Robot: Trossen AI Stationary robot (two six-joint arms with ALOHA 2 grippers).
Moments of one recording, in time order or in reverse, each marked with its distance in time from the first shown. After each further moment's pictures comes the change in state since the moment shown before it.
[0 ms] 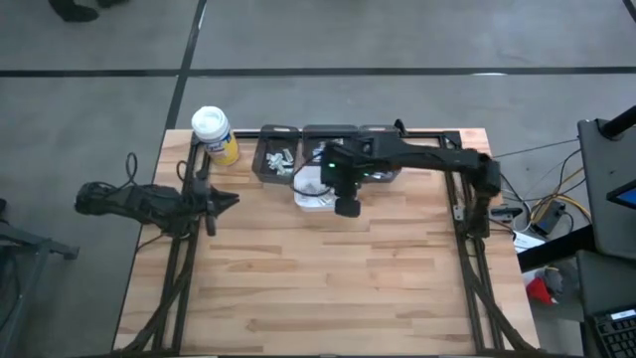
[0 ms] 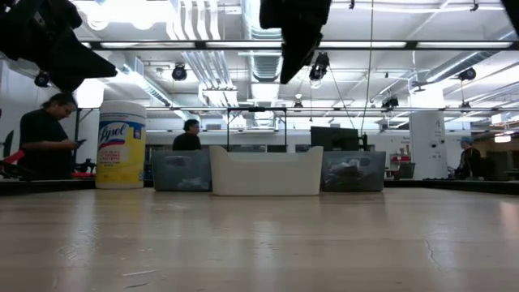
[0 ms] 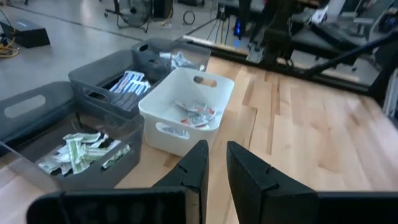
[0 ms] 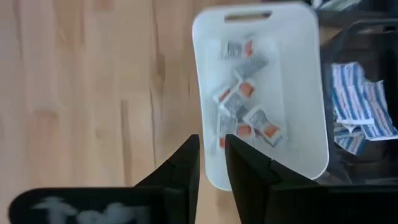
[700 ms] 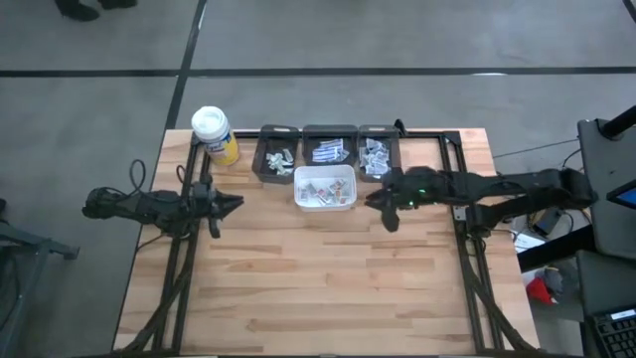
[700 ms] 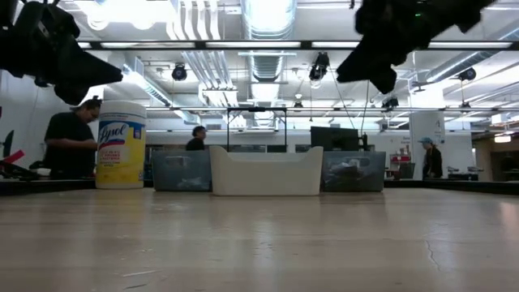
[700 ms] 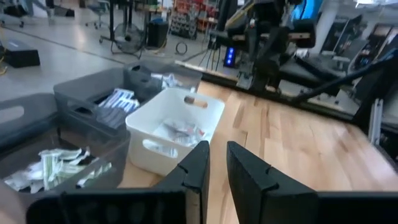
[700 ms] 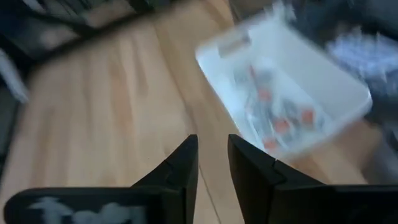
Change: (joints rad) left arm 0.000 -0.184 -0.171 0.195 0.001 0.029; right arm 0.090 -0.822 -1.162 0.951 0.037 0.475
